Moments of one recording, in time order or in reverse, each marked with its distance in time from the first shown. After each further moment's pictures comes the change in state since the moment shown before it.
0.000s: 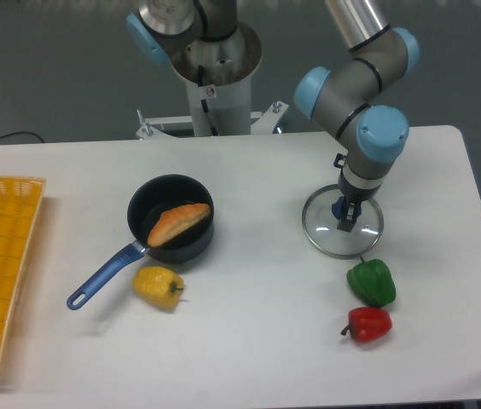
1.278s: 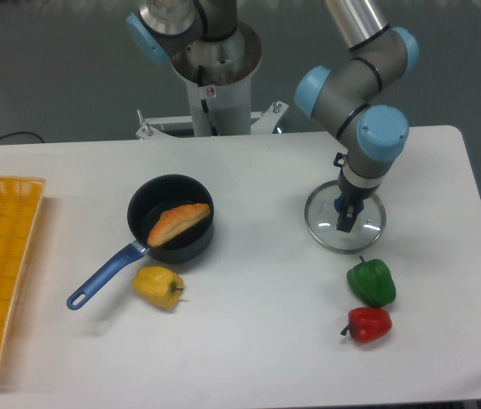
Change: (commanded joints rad) arm 0.002 -0.002 0.008 -0.002 -0.097 -0.014
